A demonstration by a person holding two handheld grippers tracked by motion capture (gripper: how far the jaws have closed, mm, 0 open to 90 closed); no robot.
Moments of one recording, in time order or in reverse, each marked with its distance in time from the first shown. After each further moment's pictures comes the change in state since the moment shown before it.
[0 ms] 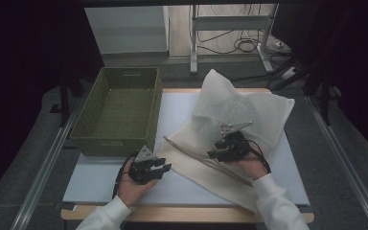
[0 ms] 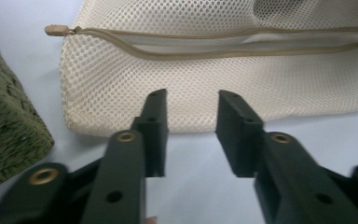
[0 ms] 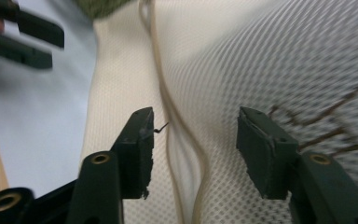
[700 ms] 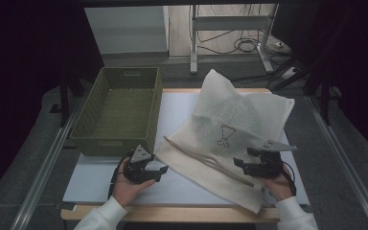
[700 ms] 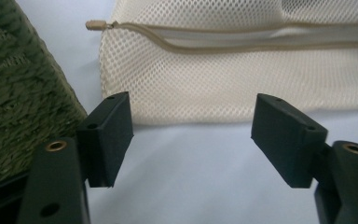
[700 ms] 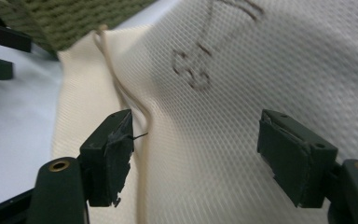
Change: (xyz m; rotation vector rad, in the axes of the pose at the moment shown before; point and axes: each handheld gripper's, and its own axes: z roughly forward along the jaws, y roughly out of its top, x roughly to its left) left arm 0.010 -0.005 -0.009 0.014 0.072 0.007; right arm -0.009 -0.080 -0.064 -0.231 -0.173 0.124
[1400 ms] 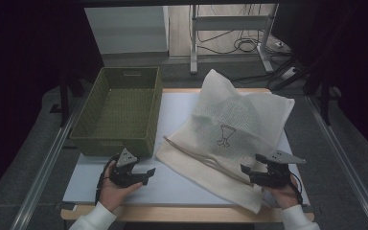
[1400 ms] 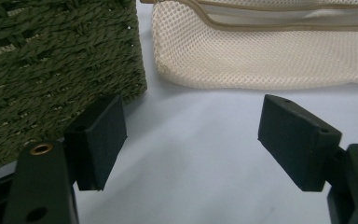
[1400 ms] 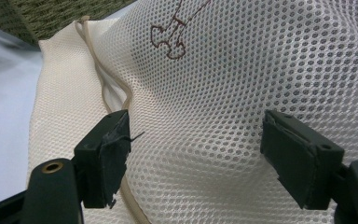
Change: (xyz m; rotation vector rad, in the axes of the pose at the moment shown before) left arm 0.020 -0.020 -0.024 -0.006 0.065 -0.036; right arm -0.003 -0.027 -0.014 -0.047 -0.064 -0.011
